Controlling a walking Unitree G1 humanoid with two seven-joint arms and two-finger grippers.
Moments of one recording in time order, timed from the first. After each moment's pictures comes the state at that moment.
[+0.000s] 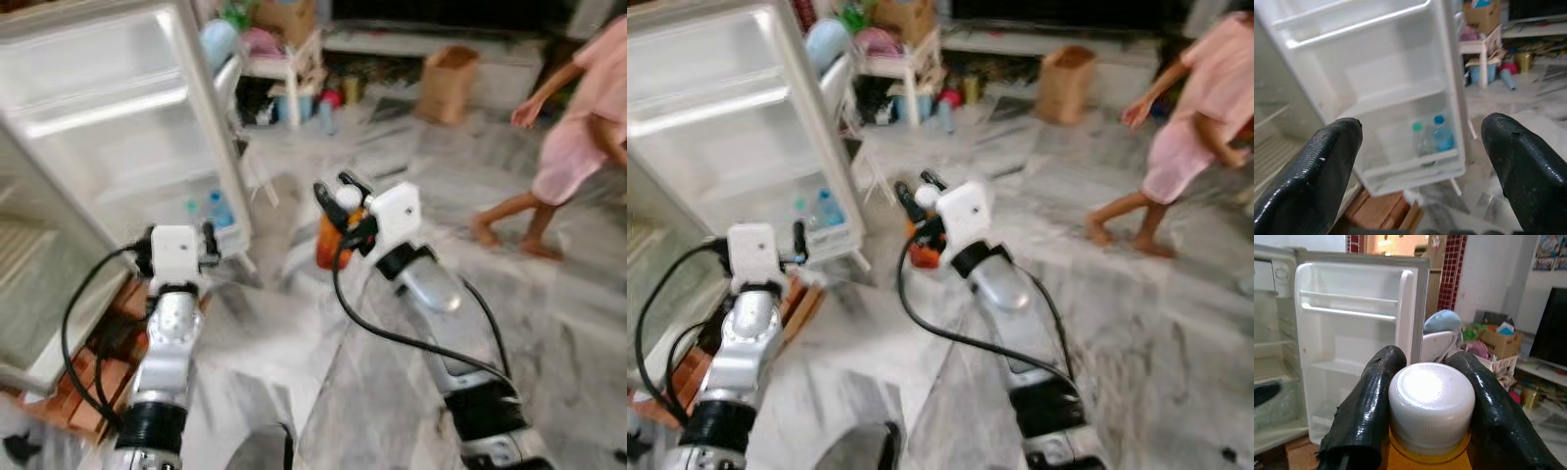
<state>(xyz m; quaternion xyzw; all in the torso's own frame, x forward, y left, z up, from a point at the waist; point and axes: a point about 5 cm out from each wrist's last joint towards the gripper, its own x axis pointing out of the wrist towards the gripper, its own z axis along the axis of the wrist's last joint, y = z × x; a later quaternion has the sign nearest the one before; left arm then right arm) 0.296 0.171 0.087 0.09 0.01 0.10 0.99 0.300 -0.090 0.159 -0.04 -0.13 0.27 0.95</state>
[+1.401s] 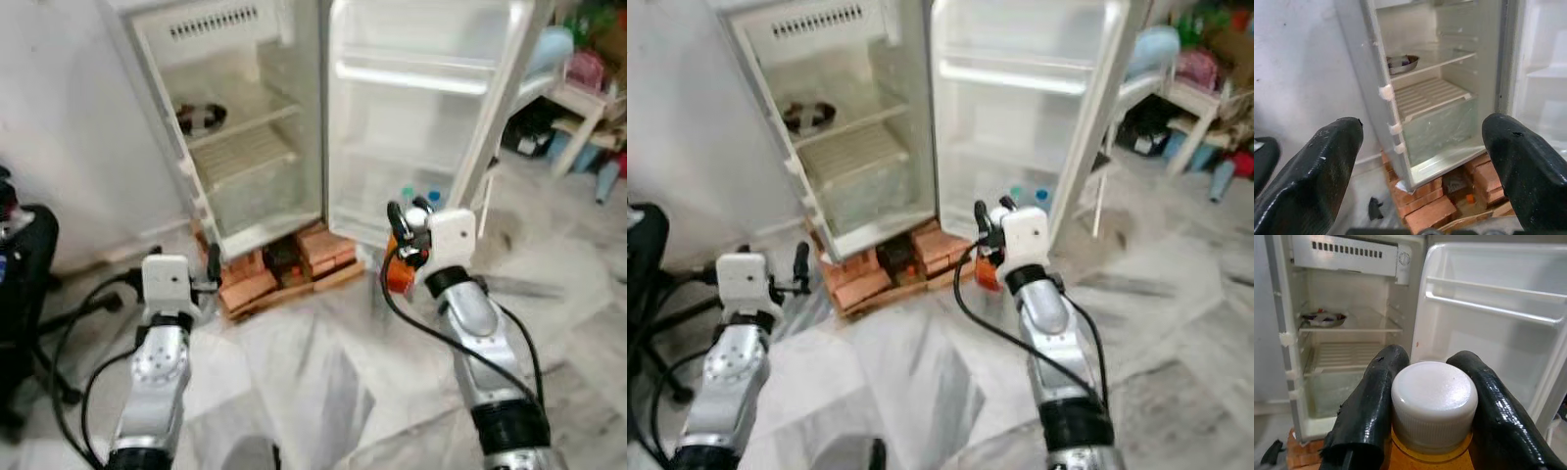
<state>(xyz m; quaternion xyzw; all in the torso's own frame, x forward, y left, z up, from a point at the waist) 0.262 0.177 0.077 0.06 0.00 0.04 1.00 0.298 -0.142 0.120 -0.07 -0.08 0.11 0.99</state>
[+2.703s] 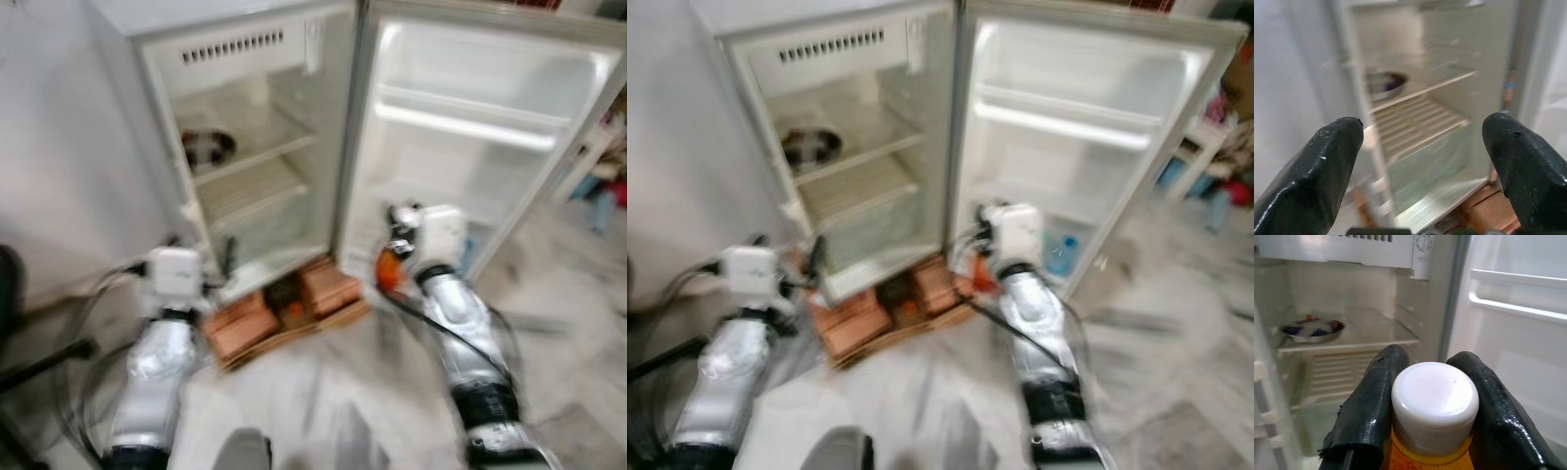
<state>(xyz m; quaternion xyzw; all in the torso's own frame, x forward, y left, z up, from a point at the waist) 0.264 0.174 0.086 0.04 -0.01 0.01 1.00 0.316 -0.103 0.114 -0.02 -0.06 0.15 0.99</state>
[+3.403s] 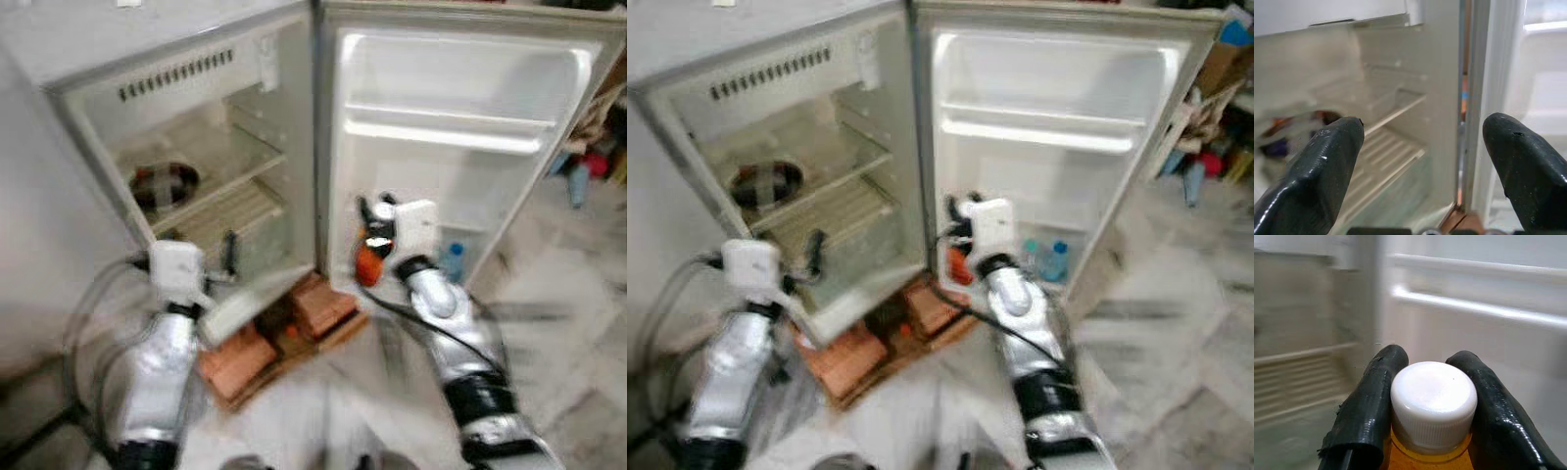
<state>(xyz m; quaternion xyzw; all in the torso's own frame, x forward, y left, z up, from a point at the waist) 0.268 0.151 0.087 0.04 -0.01 -0.04 1.00 0.319 -0.136 0.106 -0.04 -0.04 0.10 0.99</state>
